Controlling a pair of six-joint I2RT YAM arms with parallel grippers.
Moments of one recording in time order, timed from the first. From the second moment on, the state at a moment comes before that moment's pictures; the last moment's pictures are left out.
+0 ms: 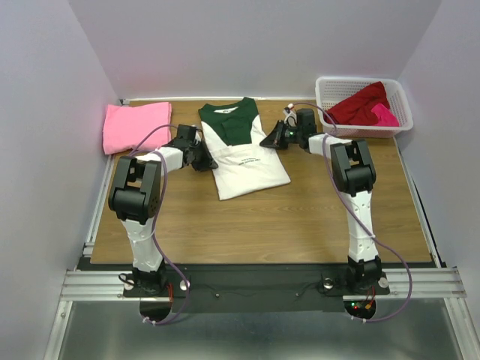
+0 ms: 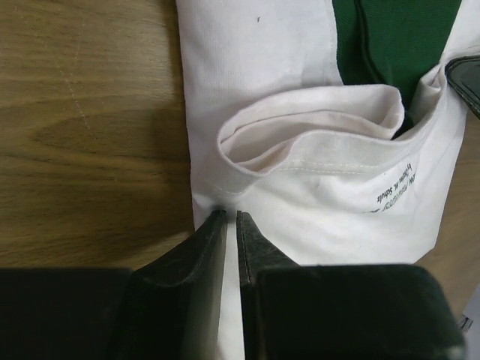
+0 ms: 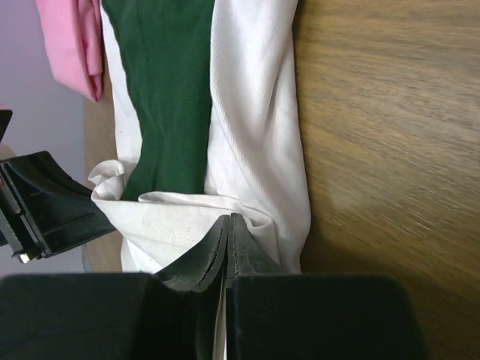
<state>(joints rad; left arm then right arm) -0.23 1.92 1.17 -0.14 0.28 -0.66 0.23 2.43 1.70 0.14 -0.74 0.65</state>
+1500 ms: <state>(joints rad) -0.50 1.58 0.91 -0.41 0.00 -0.91 0.26 1.78 1.15 -0.34 -0.31 0.55</state>
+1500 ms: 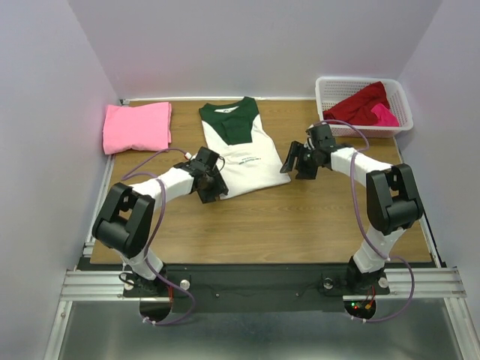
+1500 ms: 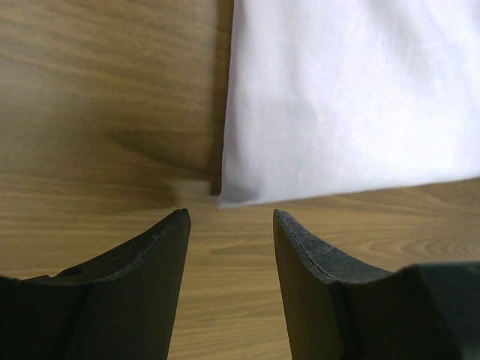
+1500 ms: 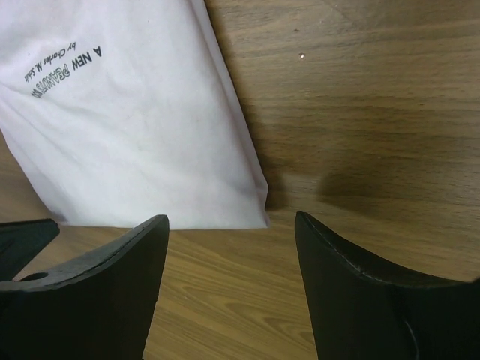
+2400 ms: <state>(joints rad) -0.53 1.73 1.02 -0.44 -0.06 -0.91 0.34 1.81 1.15 -0.35 -0.12 0.61</state>
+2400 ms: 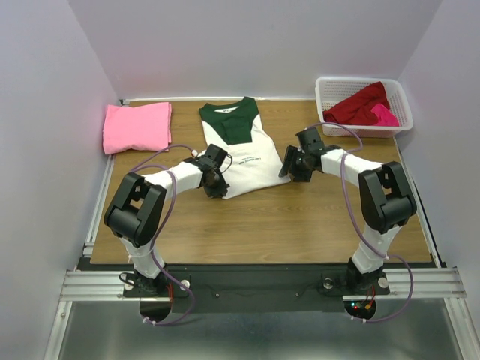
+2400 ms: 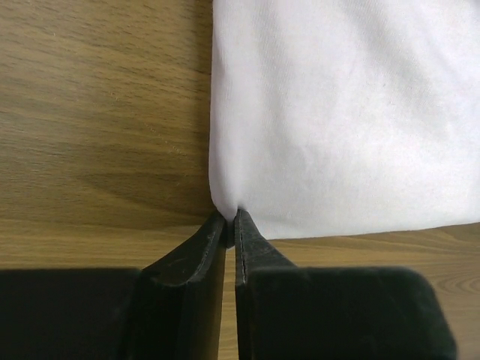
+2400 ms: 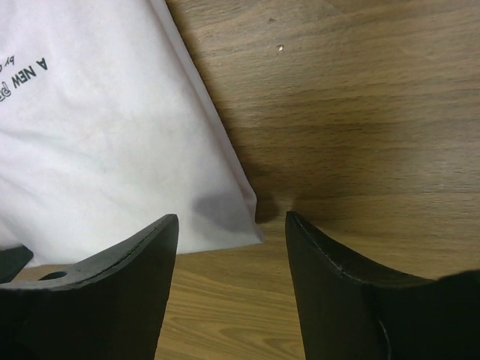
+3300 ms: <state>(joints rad) -0.53 1.73 1.02 -0.43 -0.05 -0.88 0.39 1.86 1.18 -0.35 0.00 0.67</state>
